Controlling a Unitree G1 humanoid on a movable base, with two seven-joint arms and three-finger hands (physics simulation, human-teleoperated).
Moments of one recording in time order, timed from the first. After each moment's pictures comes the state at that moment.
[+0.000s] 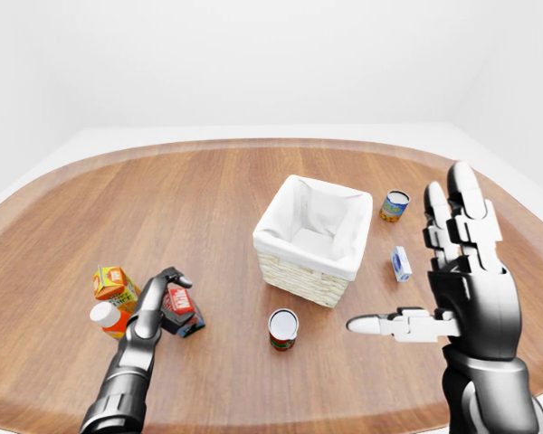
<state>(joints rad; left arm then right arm) -0.29 0.32 0.15 0.80 0.41 -0.09 0.02 0.27 0.02 -0.04 -0.93 -0.19 0.09 0.15</state>
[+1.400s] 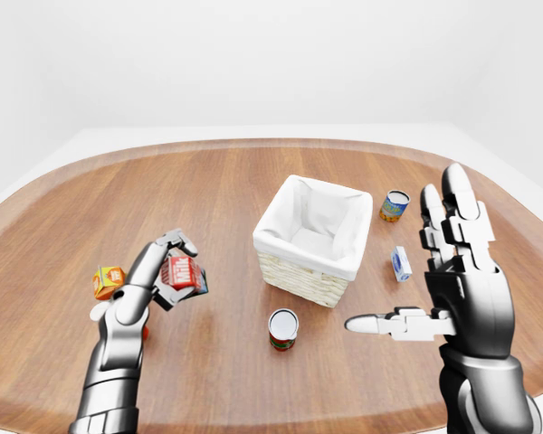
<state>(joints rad) -0.20 0.31 0.22 0.25 0.46 -0.09 -0.23 0.28 0.01 -0.04 -0.92 -0.19 0.09 0.14</state>
